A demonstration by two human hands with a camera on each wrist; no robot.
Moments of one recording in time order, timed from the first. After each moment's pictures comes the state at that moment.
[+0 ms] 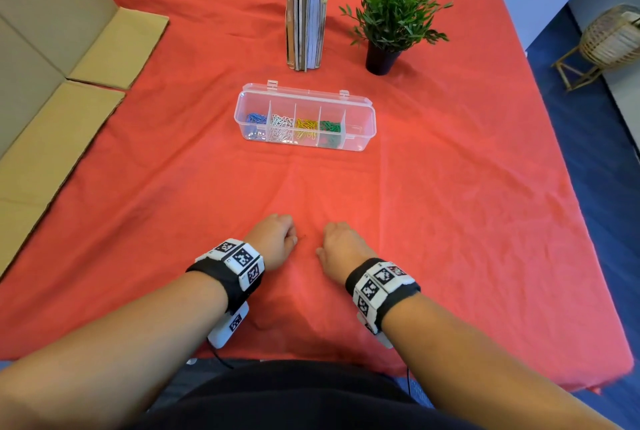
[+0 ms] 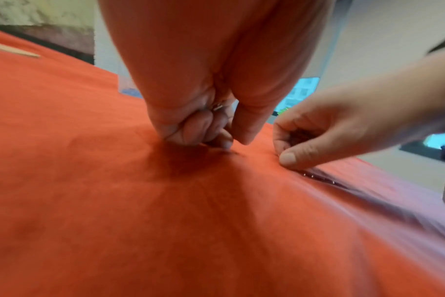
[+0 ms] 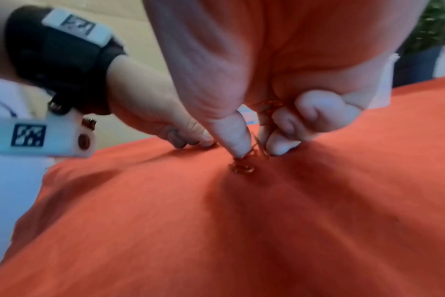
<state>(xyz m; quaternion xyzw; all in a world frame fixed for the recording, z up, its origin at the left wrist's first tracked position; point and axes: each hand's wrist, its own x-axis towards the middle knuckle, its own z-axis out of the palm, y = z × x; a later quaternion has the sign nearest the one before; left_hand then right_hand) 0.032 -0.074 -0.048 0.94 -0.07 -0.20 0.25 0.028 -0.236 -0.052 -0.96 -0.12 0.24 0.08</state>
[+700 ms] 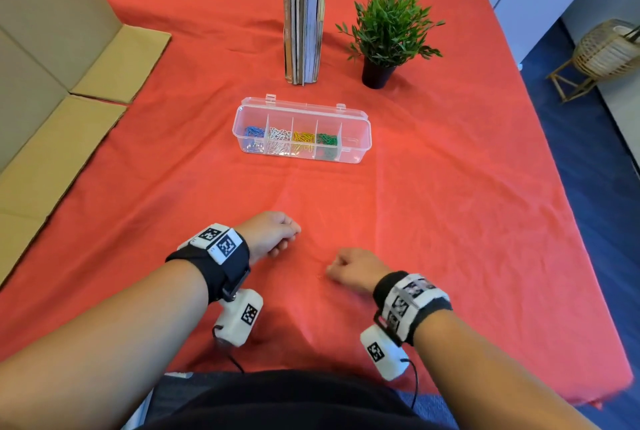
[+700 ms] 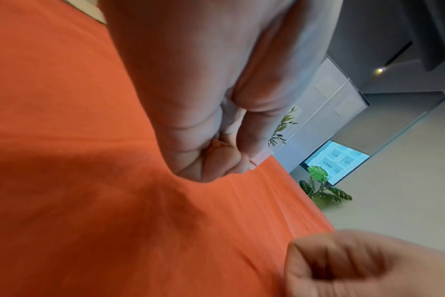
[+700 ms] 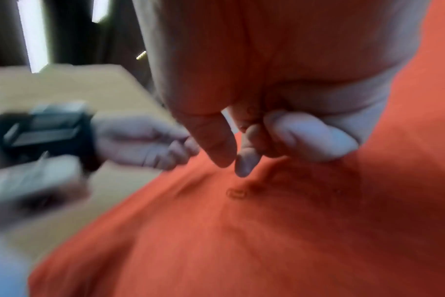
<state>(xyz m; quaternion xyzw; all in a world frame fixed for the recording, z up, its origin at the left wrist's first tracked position) 0.058 -0.078 -0.019 0.75 0.15 -0.32 0.55 0.029 -0.269 -0.024 -0.89 -0.01 0.38 0.25</state>
